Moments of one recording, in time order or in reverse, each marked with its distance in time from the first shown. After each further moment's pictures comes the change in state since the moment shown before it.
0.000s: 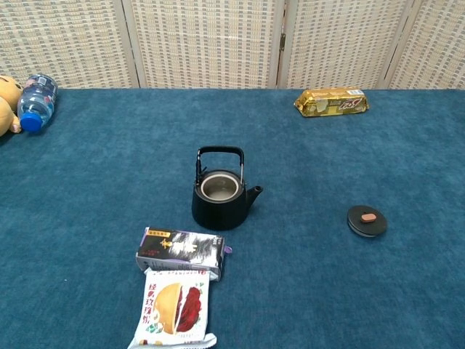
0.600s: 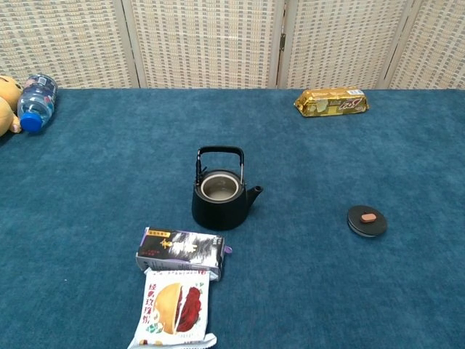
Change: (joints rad) left arm 0.052 0.007 -0.030 0.011 0.020 0.053 -0.016; right arm 0.170 0.089 0.028 -0.247 0.053 -0.260 -0.405
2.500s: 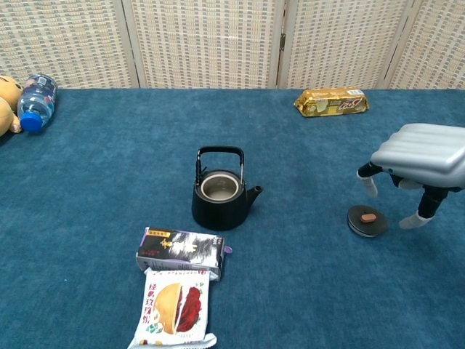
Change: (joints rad) left arm 0.042 0.010 -0.062 -0.015 -0.053 -0.033 0.028; right arm 0.369 -0.255 -0.110 0.204 0.202 -0.369 -0.259
